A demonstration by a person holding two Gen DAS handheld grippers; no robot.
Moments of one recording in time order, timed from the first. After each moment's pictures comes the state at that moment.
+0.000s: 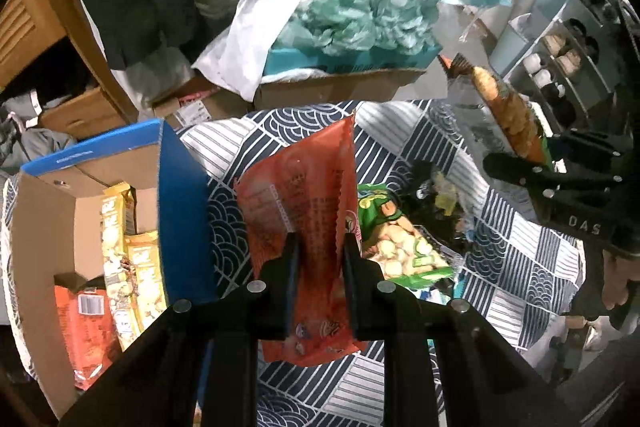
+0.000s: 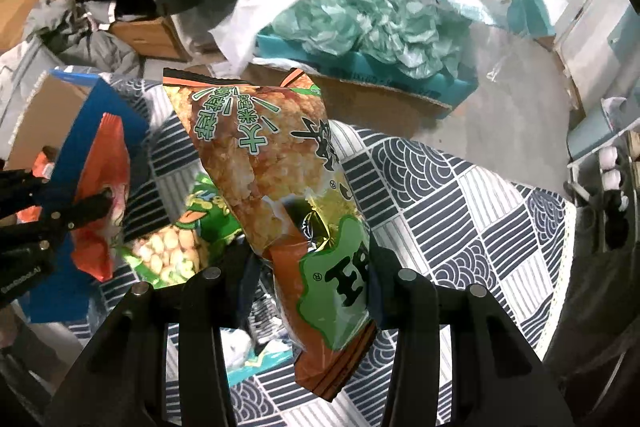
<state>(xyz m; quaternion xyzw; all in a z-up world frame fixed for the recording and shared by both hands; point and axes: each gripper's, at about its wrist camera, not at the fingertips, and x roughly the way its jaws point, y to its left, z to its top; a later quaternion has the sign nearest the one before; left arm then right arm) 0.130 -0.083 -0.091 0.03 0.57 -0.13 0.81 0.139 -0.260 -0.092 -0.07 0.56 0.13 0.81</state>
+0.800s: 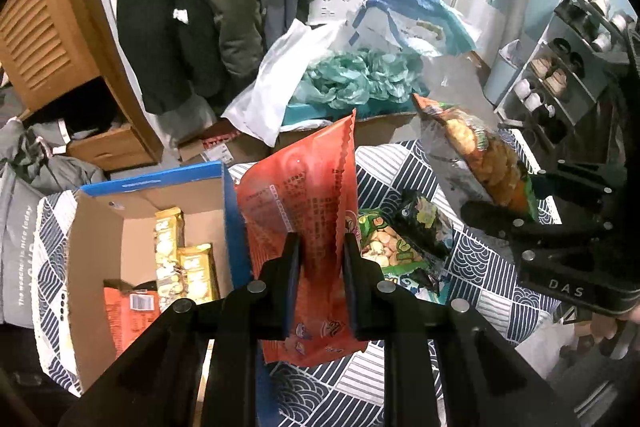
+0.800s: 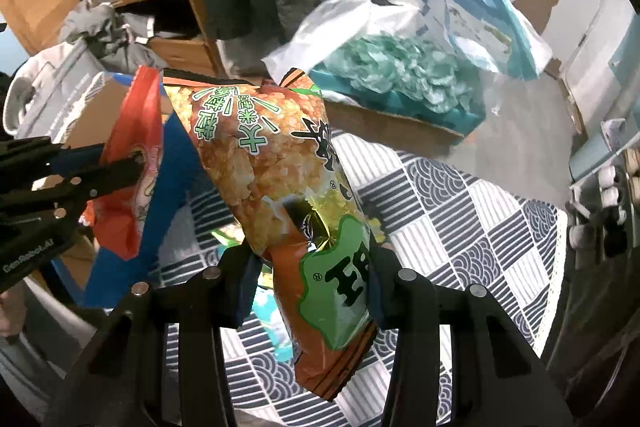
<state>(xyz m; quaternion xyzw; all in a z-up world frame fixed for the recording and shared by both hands) 0.088 -0.062 -0.018 0.04 0.50 -0.12 0.86 0.088 -0.218 -0.032 -0.07 0.52 0.17 0.84</state>
